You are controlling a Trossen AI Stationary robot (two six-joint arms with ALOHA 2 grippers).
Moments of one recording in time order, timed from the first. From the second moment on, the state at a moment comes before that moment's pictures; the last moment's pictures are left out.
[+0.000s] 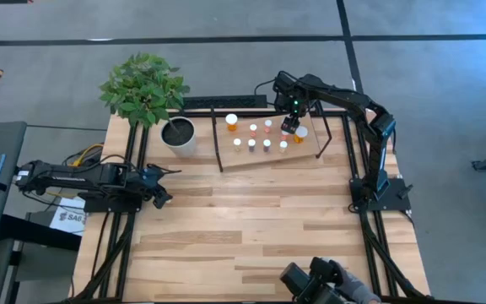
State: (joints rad) left arm 0.00 0.40 0.21 -0.81 -0.04 -0.85; right arm -0.76 1.95 1.60 -1.08 0.13 -0.30
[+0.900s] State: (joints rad) left arm 0.00 0.40 0.21 -0.81 -0.04 -0.85; right arm -0.77 1.94 1.72 -1.25 0.14 -0.16
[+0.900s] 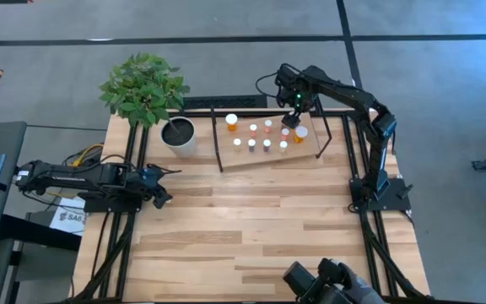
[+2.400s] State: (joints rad) left arm 0.00 0.40 0.21 -0.81 -0.04 -0.85; right arm -0.12 0.91 0.72 -0.16 0.79 0.54
